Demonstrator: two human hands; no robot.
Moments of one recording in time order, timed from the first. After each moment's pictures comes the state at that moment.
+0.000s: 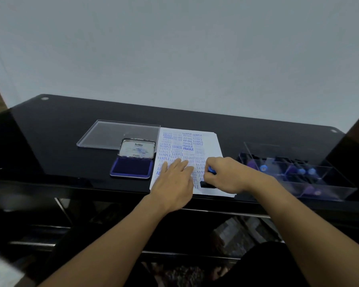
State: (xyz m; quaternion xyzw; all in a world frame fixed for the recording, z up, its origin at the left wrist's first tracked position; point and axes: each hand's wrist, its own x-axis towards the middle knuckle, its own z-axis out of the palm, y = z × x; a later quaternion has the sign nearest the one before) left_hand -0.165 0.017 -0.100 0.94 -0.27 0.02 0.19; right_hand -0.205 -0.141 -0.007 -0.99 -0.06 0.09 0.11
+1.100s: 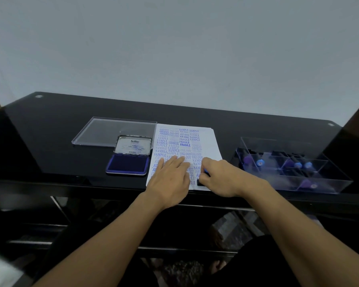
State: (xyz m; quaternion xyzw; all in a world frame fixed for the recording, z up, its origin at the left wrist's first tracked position) left_hand -0.164 0.017 -0.104 0.94 -0.27 0.03 0.21; right_hand -0.205 -0.145 -0.036 -0.99 -0.04 0.08 0.14
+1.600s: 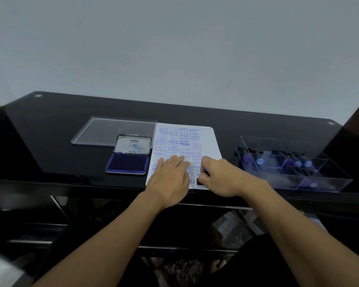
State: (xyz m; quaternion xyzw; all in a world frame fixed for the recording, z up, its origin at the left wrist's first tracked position) left_hand -0.163 0.017 -0.106 0.94 -0.27 0.03 0.20; right_hand -0.205 -0.147 -0.040 -0.98 -0.04 0.08 0.15
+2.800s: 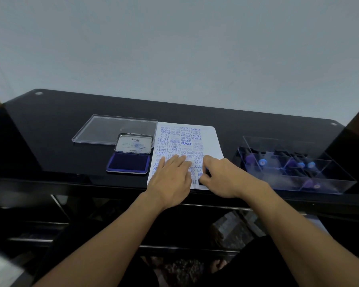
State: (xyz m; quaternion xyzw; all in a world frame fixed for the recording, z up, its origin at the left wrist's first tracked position) left_hand -0.164 0.019 -0.105 0.94 -0.28 0.03 0.20; right_hand -0.203 -0.146 -0.042 -0.99 -0.04 0.05 0.14
